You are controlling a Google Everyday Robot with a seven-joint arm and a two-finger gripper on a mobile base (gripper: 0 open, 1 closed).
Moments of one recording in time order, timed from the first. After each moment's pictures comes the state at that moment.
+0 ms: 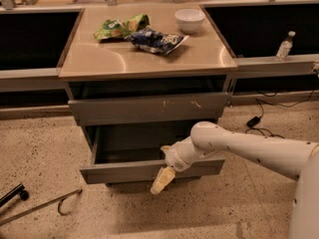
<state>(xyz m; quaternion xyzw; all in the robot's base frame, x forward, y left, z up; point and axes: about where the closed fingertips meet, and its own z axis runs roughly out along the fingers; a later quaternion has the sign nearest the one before) 0.537 0.006 0.500 -0.57 0.74 0.28 0.22</state>
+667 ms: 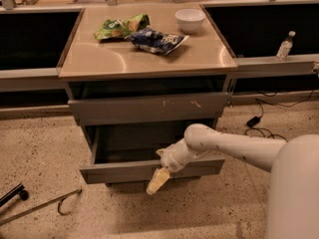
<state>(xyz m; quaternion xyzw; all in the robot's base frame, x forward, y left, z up) 0.549 0.021 0.462 -0.56 0.74 0.30 0.21</state>
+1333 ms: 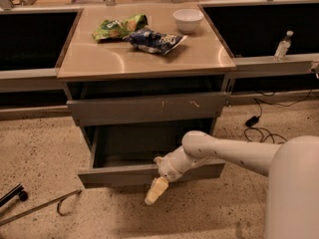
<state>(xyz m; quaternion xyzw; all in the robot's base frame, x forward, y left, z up) 0.517 0.026 0.442 -0.56 0.73 0.33 0.18</state>
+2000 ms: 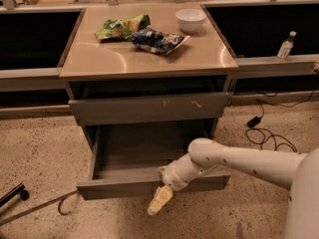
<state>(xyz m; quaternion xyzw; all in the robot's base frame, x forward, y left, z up) 0.476 0.021 0.458 -0.55 0.74 0.35 0.17</state>
